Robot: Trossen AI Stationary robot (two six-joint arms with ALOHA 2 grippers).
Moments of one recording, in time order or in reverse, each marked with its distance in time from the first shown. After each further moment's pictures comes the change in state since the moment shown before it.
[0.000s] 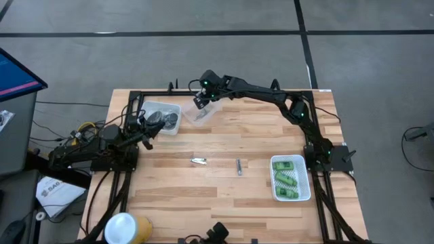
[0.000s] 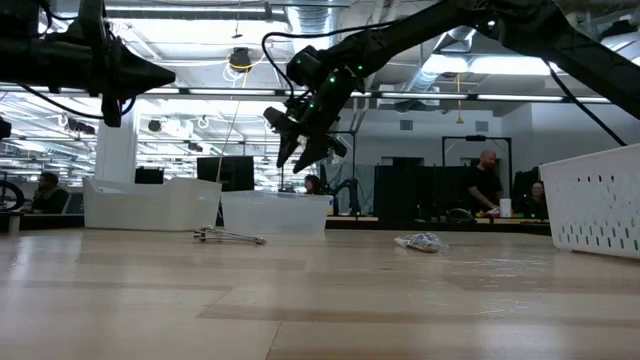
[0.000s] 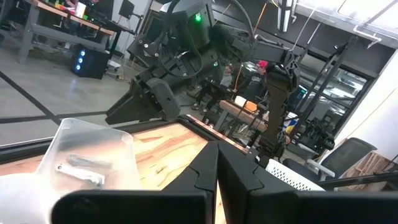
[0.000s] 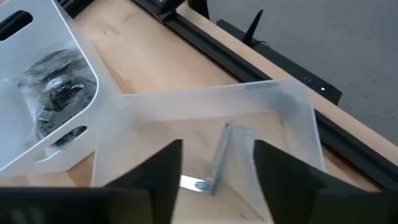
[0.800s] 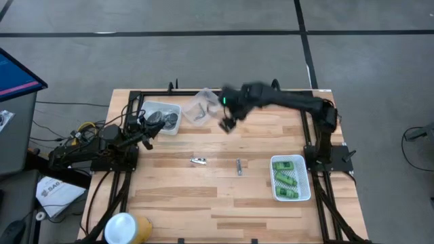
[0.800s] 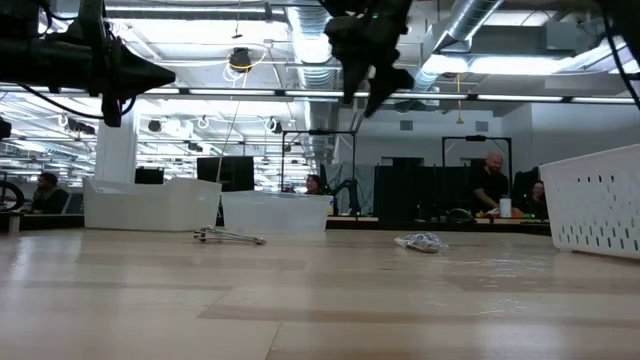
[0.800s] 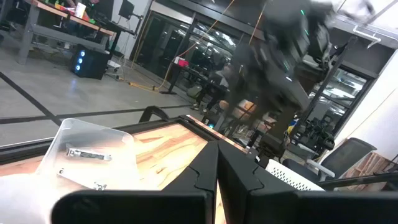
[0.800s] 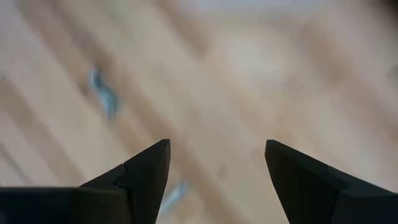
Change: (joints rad) left arm 0.000 0.000 0.000 0.002 0.001 0.002; right arm 0.172 -0.401 -0.169 -0.589 -0.090 0.060
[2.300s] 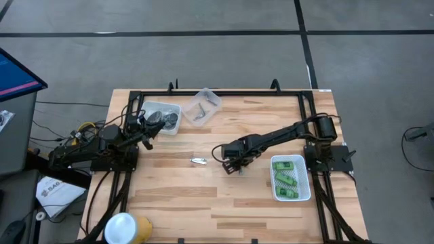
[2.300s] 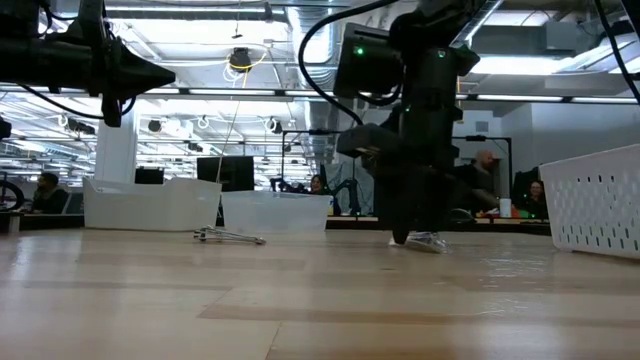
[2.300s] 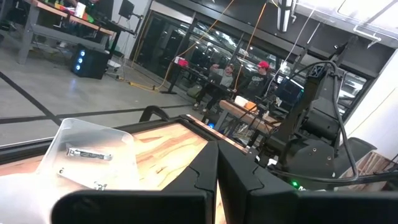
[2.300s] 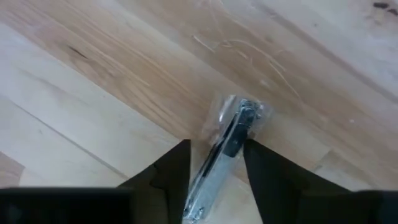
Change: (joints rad) left arm 0.000 0.000 0.000 -0.001 0.000 0.000; right arm 0.343 0.052 -0.695 0.541 -0.071 0.629
